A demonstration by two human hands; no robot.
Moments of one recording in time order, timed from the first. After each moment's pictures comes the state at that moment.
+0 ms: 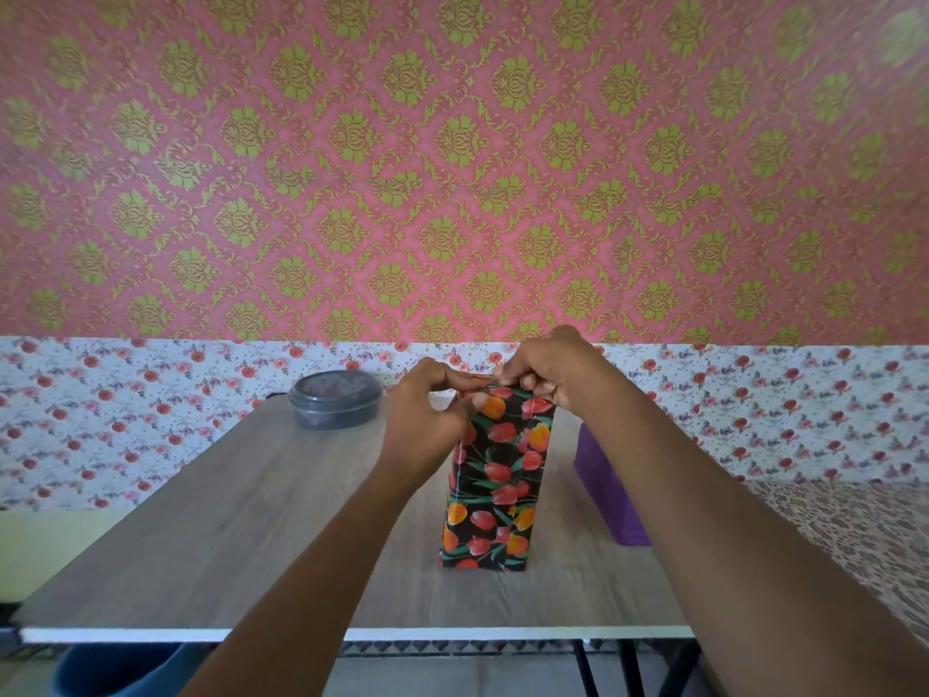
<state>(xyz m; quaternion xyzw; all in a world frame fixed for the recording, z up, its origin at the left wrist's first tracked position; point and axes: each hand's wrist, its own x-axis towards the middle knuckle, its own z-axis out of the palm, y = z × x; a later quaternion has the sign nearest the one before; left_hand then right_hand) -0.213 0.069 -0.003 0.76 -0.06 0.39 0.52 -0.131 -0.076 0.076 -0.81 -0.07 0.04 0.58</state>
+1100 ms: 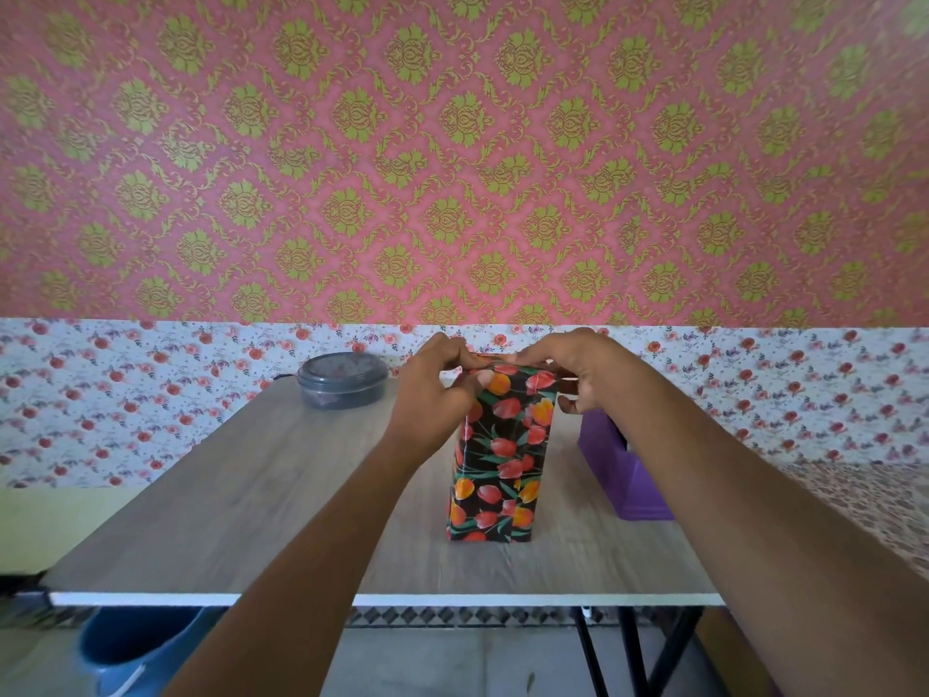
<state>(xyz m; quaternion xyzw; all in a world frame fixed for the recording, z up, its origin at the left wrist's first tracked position) -0.217 0.071 -0.001 0.79 -0.10 0.39 0.47 -0.121 -0.094 0.056 -0.80 0.00 0.13 0.59</state>
